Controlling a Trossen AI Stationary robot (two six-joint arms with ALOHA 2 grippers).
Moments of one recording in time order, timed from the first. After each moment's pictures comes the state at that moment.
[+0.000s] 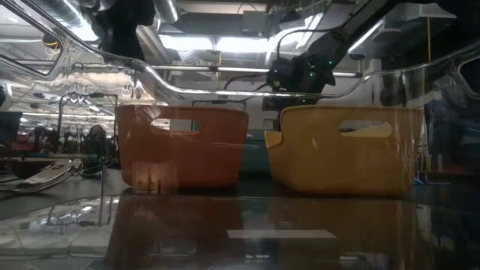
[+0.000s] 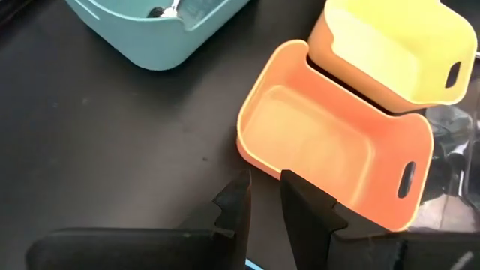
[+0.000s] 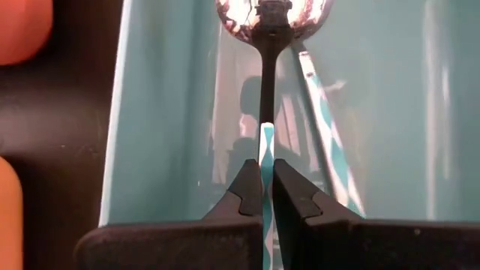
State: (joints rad) left arm 0.15 1.01 0.96 -0.86 -0.05 -0.44; right arm -0.52 1.89 1.25 -0.47 -0.24 -0.40
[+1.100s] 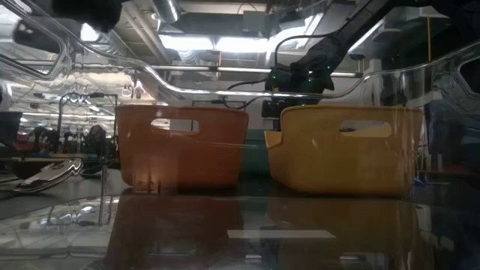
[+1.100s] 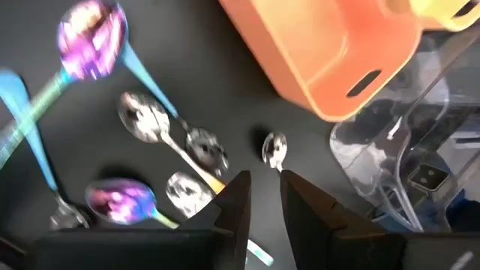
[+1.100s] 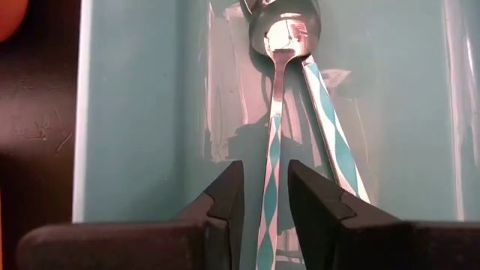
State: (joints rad) left arm -0.25 1.05 0.96 -1.04 0.04 -1.28; right arm -0.52 1.91 1.25 -0.47 -0.24 -0.40
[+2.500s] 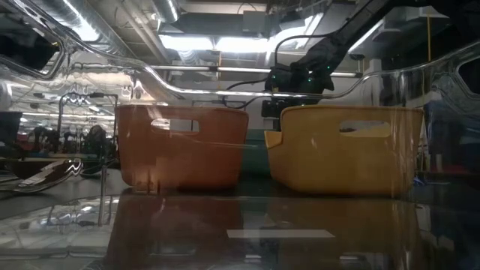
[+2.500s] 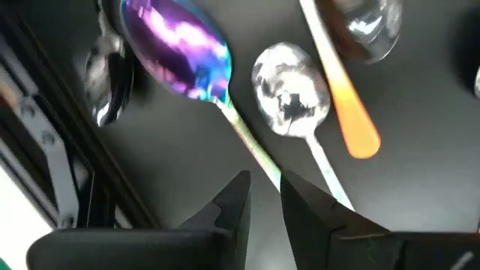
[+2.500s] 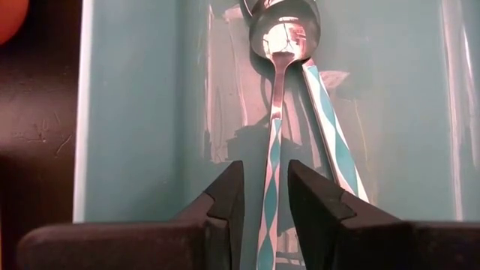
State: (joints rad) left arm -0.67 1.53 0.96 -1.10 0.06 -1.86; right arm -0.52 1.91 1.25 -0.47 -0.24 -0.40
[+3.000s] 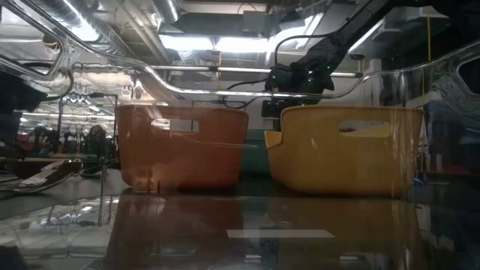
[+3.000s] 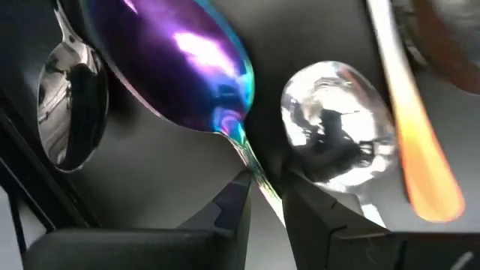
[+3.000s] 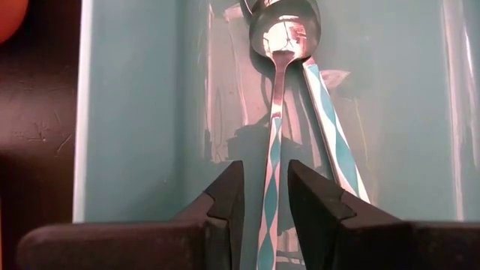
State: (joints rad) left arm -0.67 1.53 0.75 -0.87 0.07 -1.89; right arm -0.52 1.91 1.25 -0.47 -0.24 -0.40
